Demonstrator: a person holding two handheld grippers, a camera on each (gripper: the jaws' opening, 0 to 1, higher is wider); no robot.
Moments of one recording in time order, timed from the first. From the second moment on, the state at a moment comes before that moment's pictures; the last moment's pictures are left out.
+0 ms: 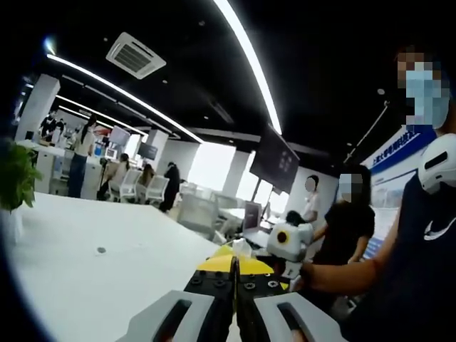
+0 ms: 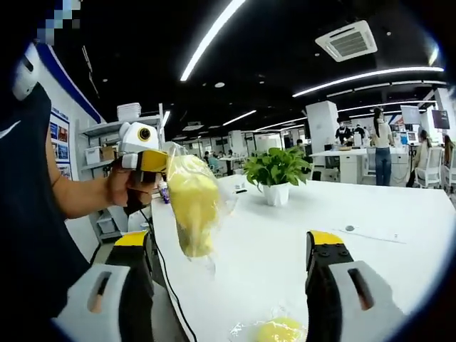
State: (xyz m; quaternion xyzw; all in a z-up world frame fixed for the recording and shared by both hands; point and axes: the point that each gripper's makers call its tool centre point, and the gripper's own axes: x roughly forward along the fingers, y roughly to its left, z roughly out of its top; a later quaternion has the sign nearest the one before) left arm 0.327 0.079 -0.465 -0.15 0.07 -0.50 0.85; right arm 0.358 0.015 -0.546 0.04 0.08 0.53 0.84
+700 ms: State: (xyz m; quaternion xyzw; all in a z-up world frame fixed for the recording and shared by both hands) left arm 0.330 0.084 -0.475 -0.15 0.09 -0.49 0.85; right arm 0.365 -0.030 -0.571 0.04 0.09 0.47 0.88
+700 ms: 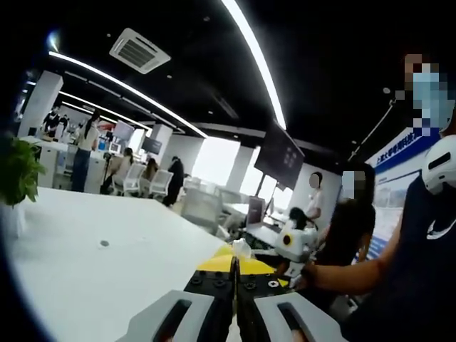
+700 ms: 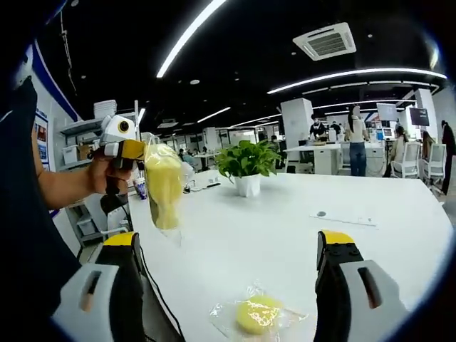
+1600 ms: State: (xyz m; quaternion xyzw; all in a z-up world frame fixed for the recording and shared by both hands) left arm 0.334 0.086 -0.485 -0.17 0.10 -0.48 0.85; right arm 0.371 -0.068 -0.593 0.00 0.11 0.41 0.90
